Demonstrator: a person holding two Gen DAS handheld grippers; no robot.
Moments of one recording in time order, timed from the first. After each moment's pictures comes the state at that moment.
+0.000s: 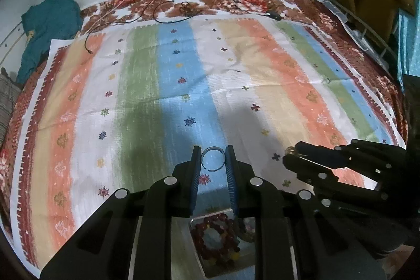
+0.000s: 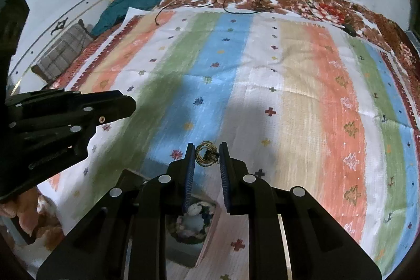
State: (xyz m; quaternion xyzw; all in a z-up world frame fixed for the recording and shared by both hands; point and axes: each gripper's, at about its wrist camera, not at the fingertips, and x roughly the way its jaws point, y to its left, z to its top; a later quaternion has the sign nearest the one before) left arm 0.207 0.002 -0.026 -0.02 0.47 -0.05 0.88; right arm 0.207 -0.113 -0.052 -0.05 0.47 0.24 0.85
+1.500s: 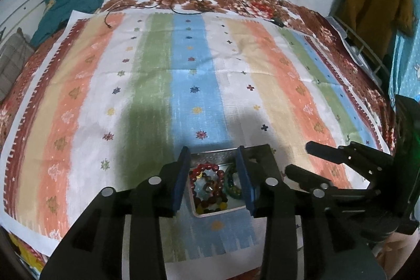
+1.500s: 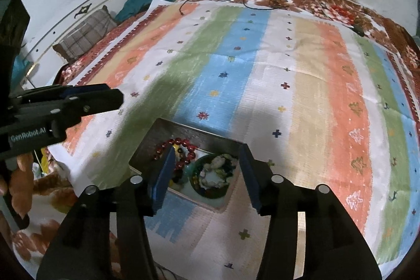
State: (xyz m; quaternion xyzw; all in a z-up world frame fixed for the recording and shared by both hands) left arm 0.116 0.022 -0.020 -0.09 0.47 -0.04 0.88; right arm 0.131 -0.128 -0.046 -0.05 0.47 0.27 0.84
